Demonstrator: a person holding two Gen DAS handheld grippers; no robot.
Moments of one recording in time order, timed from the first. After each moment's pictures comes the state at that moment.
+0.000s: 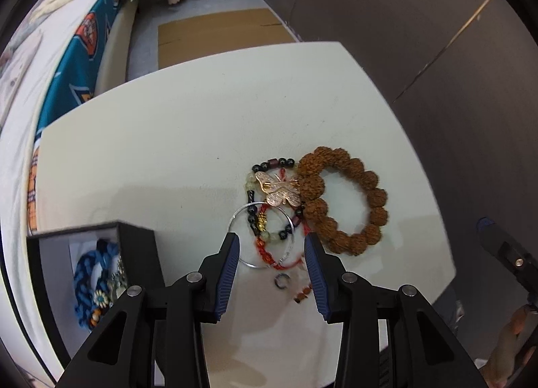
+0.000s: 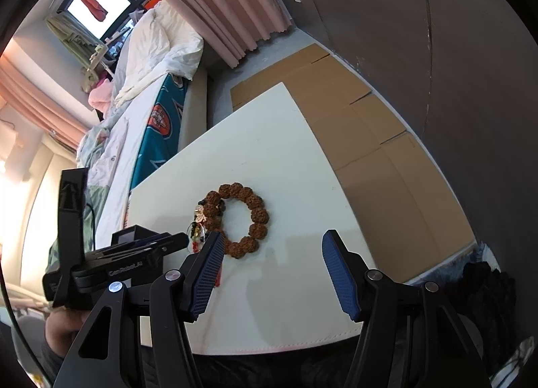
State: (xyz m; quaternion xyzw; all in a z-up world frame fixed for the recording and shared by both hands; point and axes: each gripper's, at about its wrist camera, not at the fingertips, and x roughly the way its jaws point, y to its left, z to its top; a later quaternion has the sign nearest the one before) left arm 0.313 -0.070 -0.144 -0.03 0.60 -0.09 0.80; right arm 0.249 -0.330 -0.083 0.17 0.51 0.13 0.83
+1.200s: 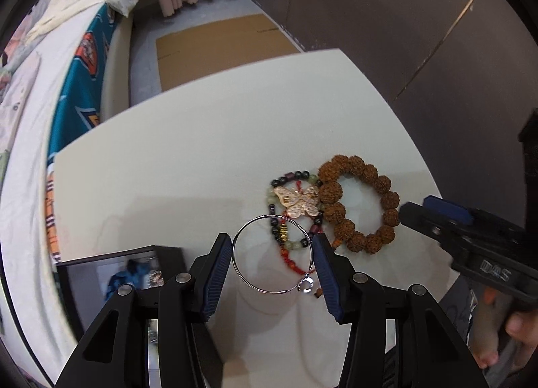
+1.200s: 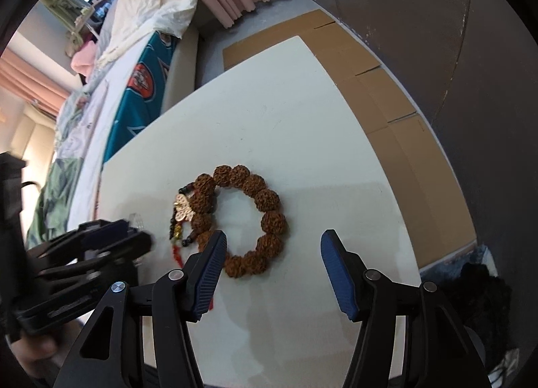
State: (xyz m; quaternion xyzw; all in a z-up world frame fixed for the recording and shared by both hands) left arm 0.317 -0.053 -0.127 -0.01 0.58 -0.09 0.81; right arm 0.299 -0.274 -0.130 0.12 0.58 0.12 0.79
